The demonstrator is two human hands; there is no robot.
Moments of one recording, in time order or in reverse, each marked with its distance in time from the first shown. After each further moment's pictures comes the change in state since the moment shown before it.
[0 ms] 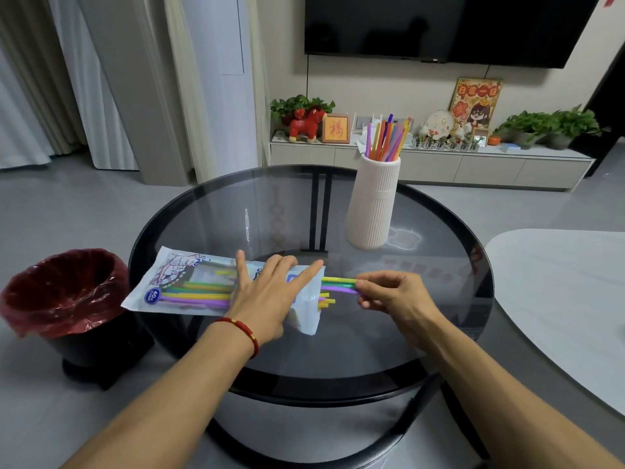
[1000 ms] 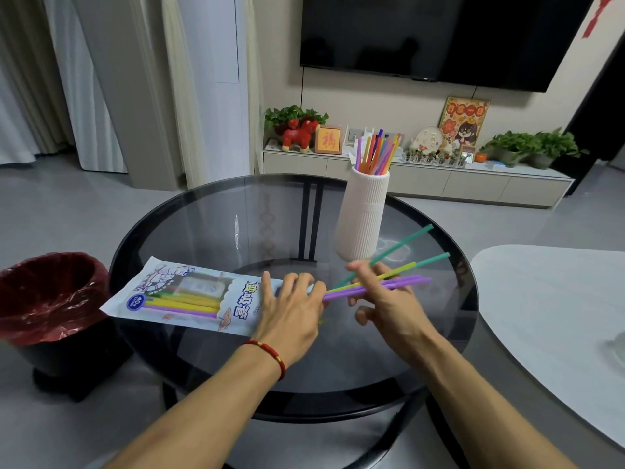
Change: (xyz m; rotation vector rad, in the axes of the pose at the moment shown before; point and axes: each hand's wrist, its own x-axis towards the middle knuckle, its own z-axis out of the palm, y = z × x) left_hand 0.014 0.060 0.003 -0.237 0.155 -0.089; right_hand -0.020 -0.021 0.008 0.069 -0.073 -0.138
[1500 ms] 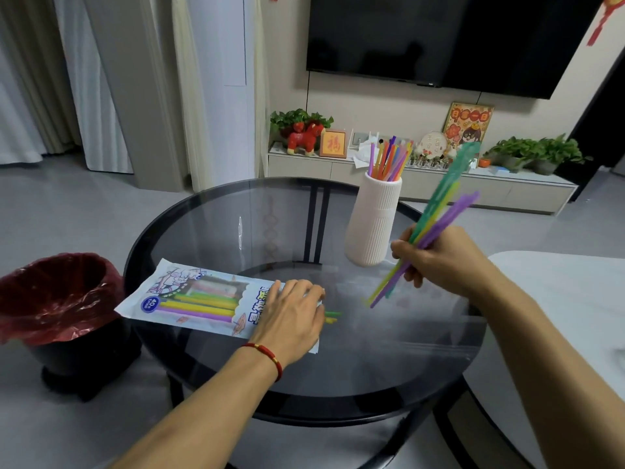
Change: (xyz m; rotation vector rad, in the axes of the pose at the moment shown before) left_hand -0.003 -0.027 -0.001 -0.182 0.042 0.041; right_hand 0.026 -0.101 -0.026 -0.983 0.056 -0.145
